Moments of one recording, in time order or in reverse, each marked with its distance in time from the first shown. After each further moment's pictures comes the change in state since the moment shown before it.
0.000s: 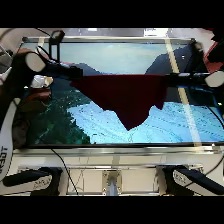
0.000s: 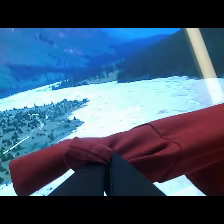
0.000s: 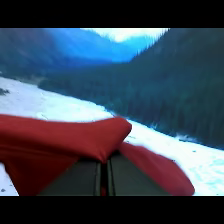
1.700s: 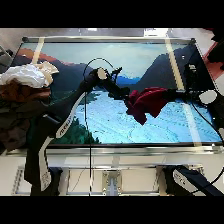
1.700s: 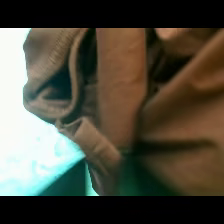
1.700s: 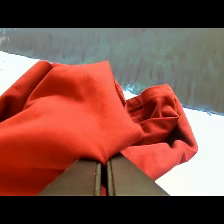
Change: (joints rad) left arm -0.302 -0.715 0.497 -0.418 -0.153 -0.103; right arm -0.051 0.133 -0.267 0.012 -0.093 -0.126
